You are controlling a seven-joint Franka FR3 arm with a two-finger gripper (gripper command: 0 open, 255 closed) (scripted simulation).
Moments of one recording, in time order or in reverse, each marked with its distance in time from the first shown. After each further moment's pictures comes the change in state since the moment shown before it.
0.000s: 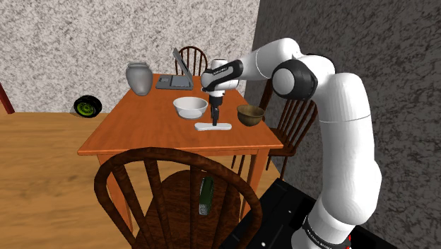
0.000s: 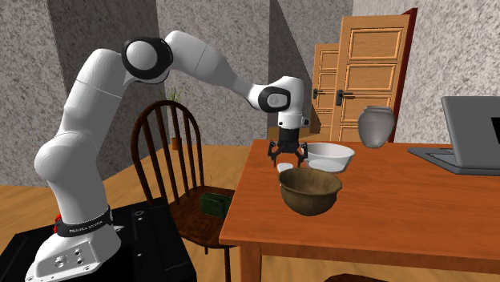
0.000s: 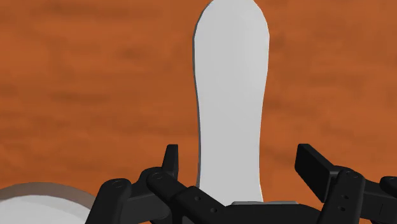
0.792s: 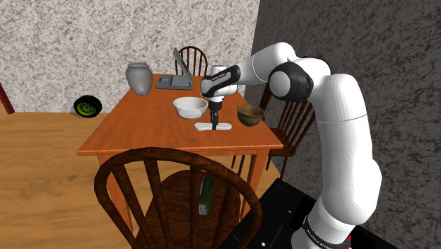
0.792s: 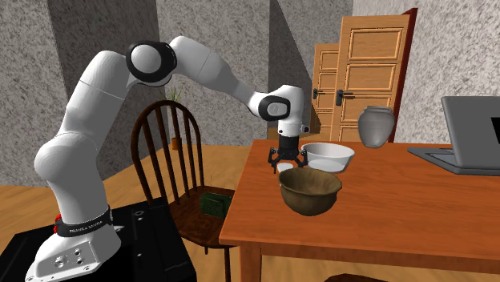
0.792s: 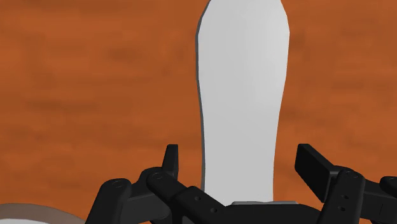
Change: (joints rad) arm -0.003 0.035 0.005 -0.023 0.009 0.058 -0.007
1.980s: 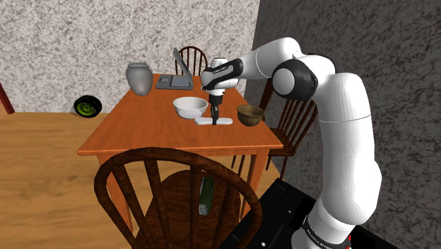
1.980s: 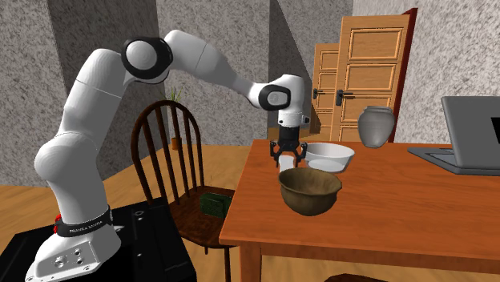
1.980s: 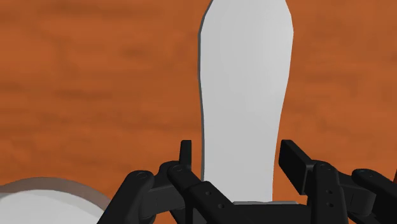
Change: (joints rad) arm 0.002 -0.037 -0.005 0.036 -0.010 -0.073 0.008
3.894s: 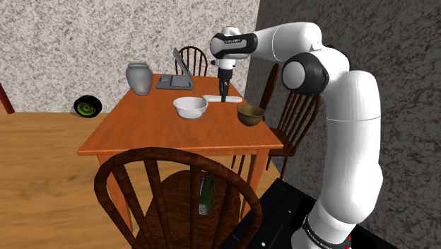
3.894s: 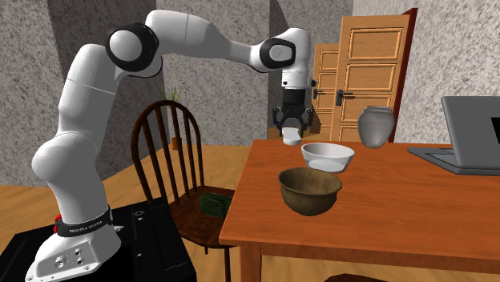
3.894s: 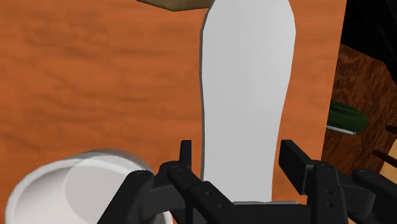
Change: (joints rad) arm -0.044 -0.088 -0.028 0.212 -0.019 -0.300 -0.038
